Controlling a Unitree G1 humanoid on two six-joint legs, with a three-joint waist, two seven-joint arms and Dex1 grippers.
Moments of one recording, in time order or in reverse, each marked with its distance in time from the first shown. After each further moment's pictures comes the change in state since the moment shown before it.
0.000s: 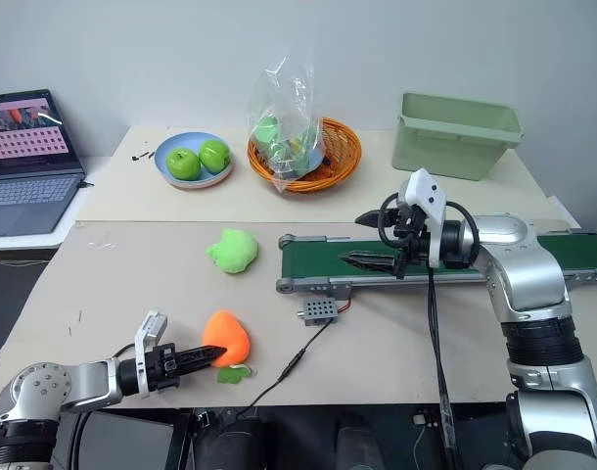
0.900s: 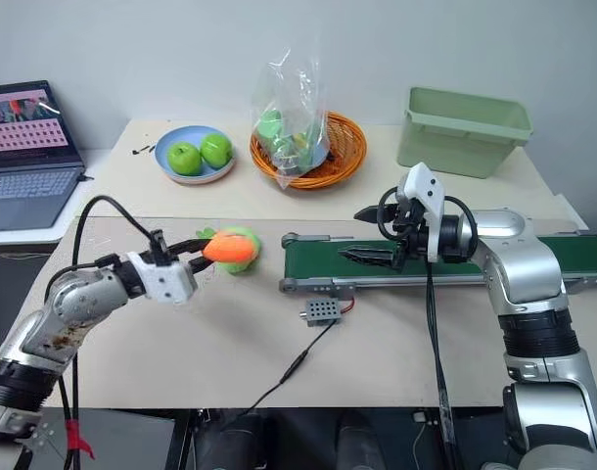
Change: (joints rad) left arm -0.258 0.267 -0.409 0.077 1.589 -1.995 0.161; right arm -0.033 0.008 0.011 0.042 -0.002 -0.005 0.007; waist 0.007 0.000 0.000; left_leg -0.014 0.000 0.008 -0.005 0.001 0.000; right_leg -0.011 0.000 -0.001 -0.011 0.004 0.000
